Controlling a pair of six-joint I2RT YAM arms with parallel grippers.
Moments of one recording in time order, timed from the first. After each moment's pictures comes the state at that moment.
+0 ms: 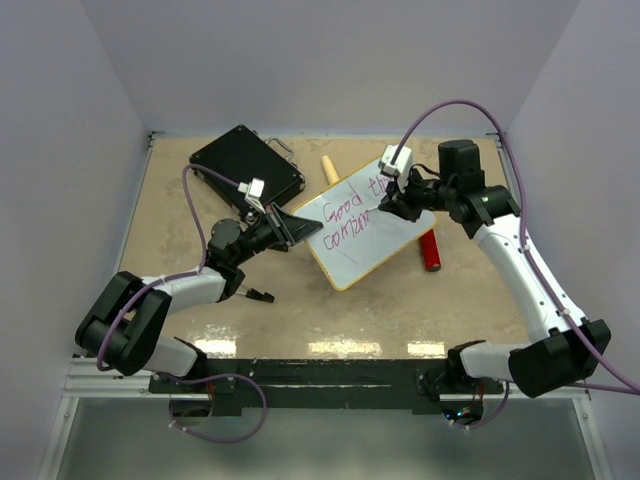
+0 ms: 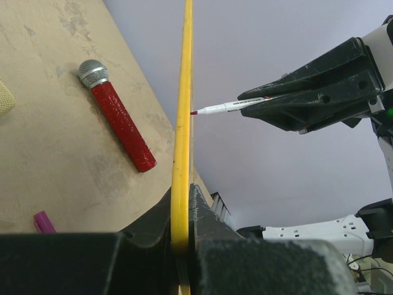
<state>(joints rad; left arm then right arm) -0.49 1.42 0.51 1.05 0.49 -1.07 0.30 1.29 1.35 -0.71 -0.60 -0.59</state>
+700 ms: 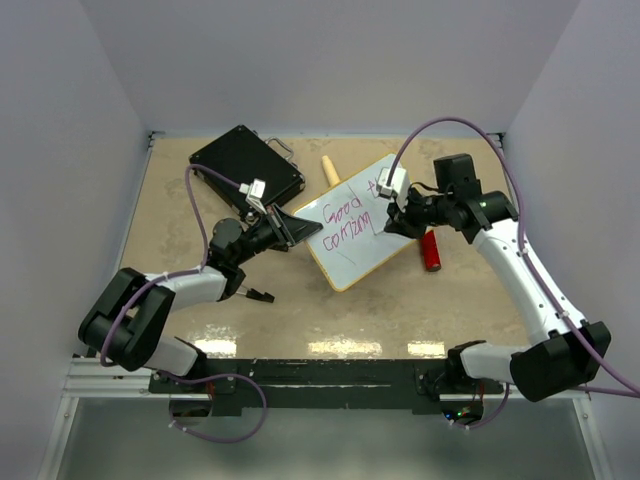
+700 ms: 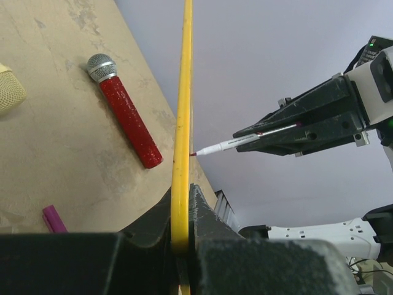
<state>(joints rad) -0.49 1.44 0.51 1.05 0.50 -1.07 0.30 1.27 1.29 -0.85 -0.59 -0.71</state>
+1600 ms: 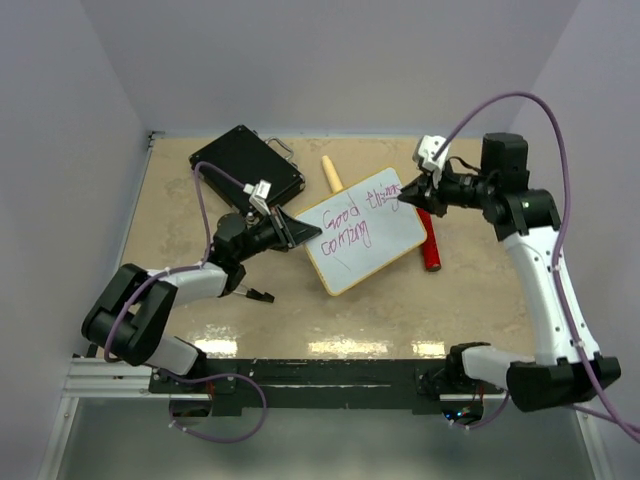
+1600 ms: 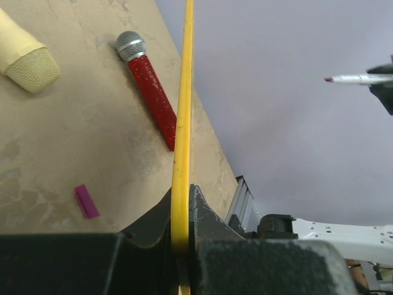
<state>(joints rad) -0.46 1.48 0.53 0.96 0.54 -1.01 0.14 1.24 1.48 -0.85 -0.81 -0.69</state>
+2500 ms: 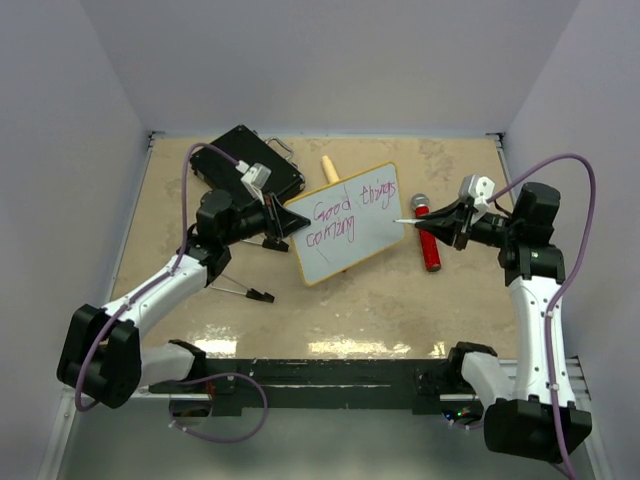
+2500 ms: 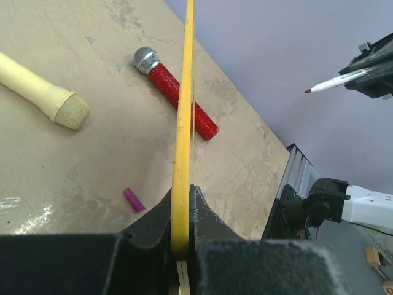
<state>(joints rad) -0.40 1.24 0.72 0.40 0.64 -0.56 -0.18 0.93 1.00 -0.52 -1.28 -0.56</state>
